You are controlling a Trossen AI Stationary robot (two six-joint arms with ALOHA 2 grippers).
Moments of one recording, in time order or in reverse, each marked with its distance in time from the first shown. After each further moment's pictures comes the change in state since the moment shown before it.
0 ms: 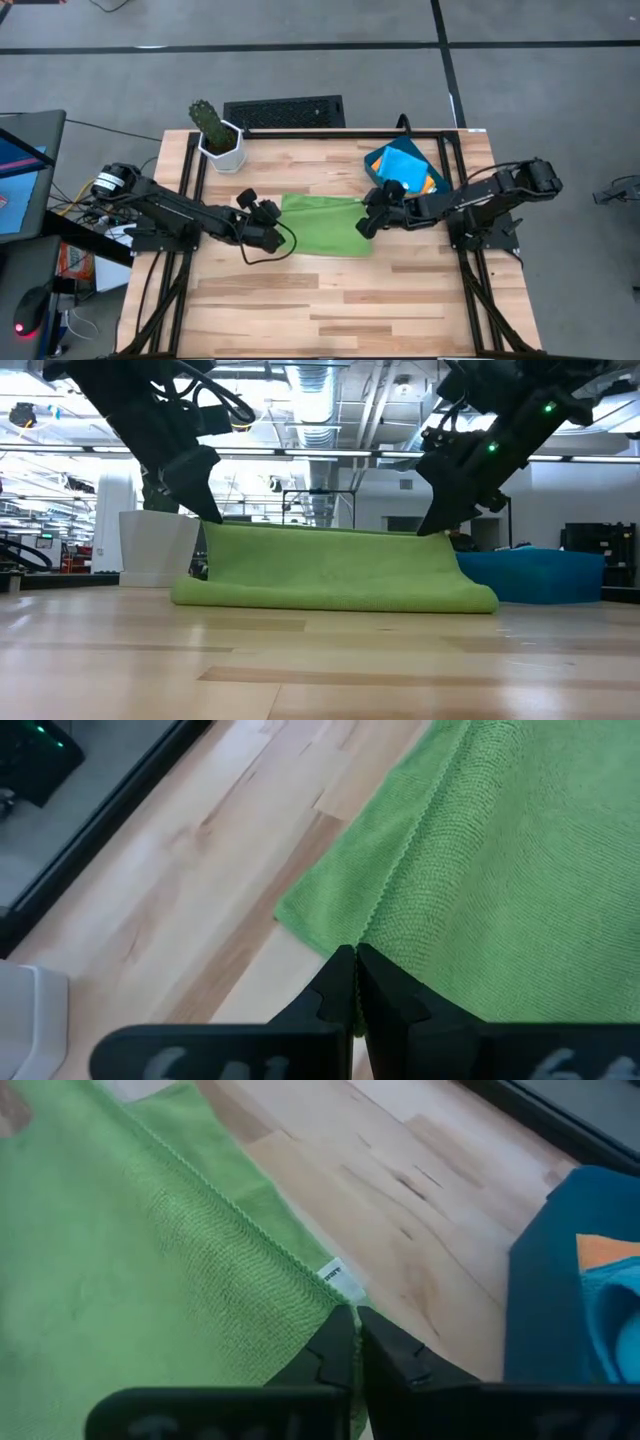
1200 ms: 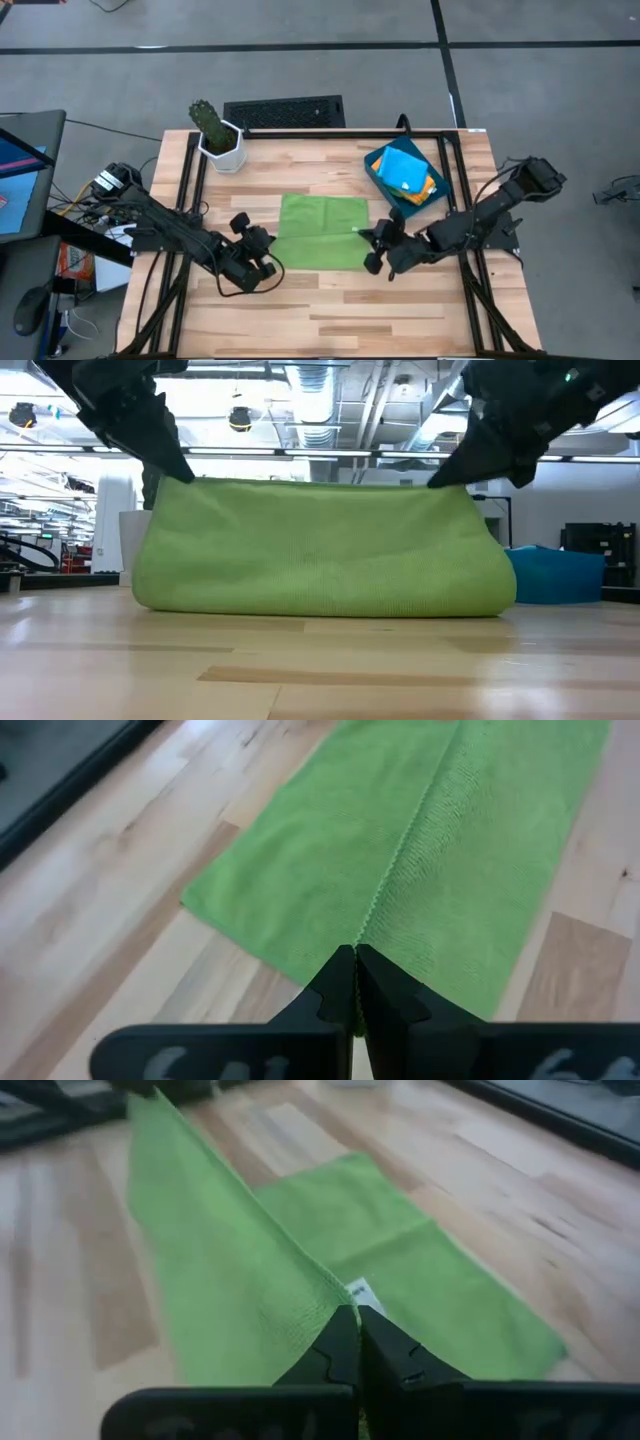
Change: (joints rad) left arm -0.319 -0.001 0.113 -0.152 -0.063 -0.277; right arm 0.362 -0.022 -0.002 0.132 0.171 0.128
